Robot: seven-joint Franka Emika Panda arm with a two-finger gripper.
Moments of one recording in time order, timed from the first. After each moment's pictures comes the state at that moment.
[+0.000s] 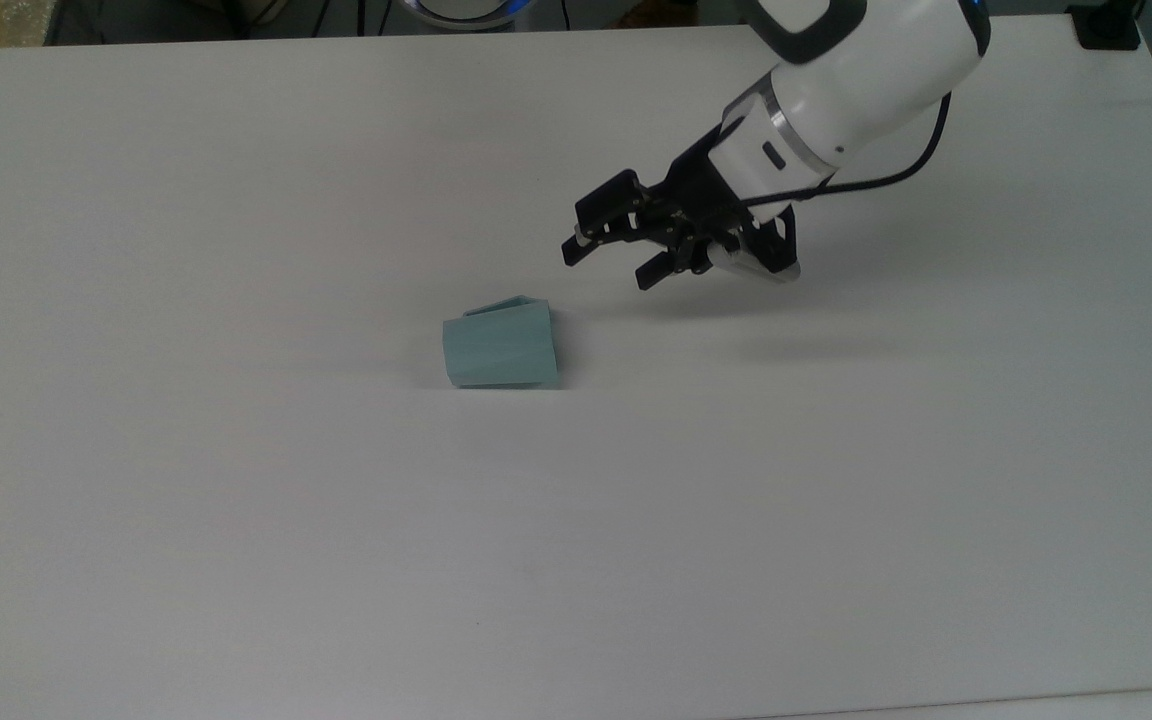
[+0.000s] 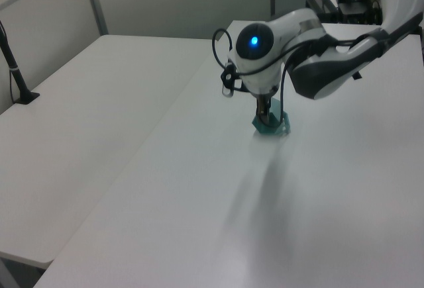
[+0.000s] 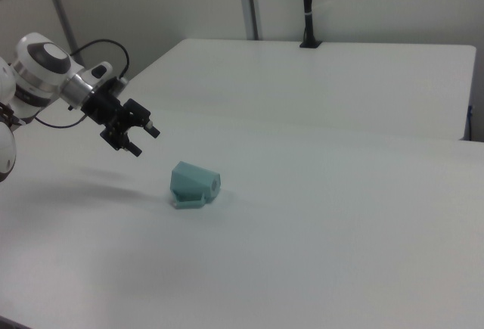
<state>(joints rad) 0.60 0.52 0.07 -1.42 -0.72 1.64 0.54</state>
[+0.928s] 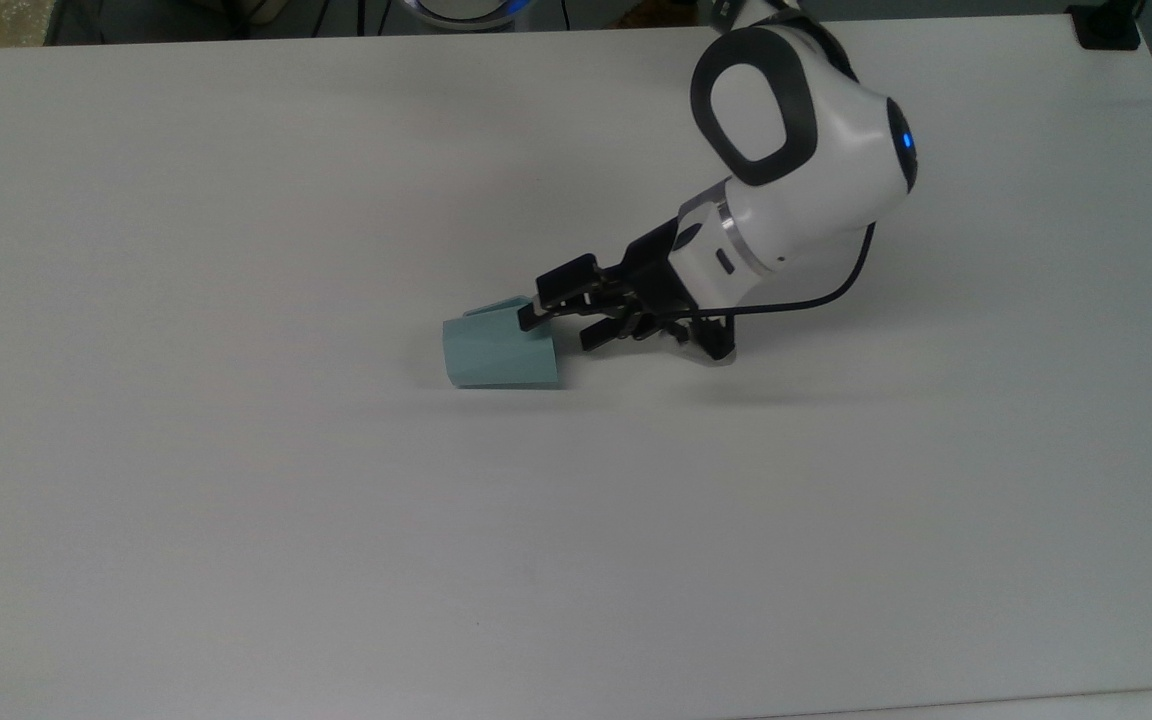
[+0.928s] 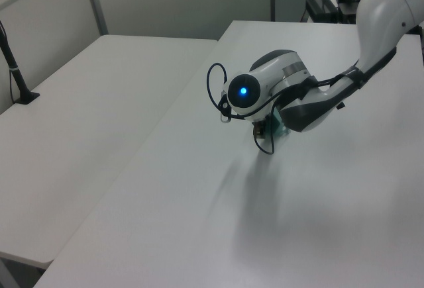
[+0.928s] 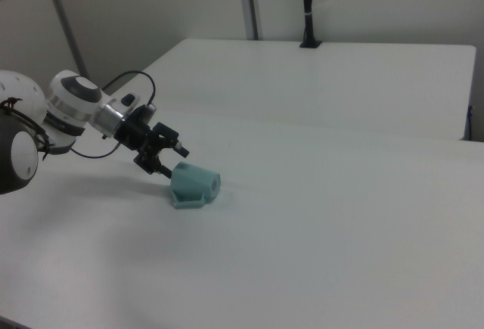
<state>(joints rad) 0.61 0.66 0.00 -1.41 -0.83 1.69 0.56</state>
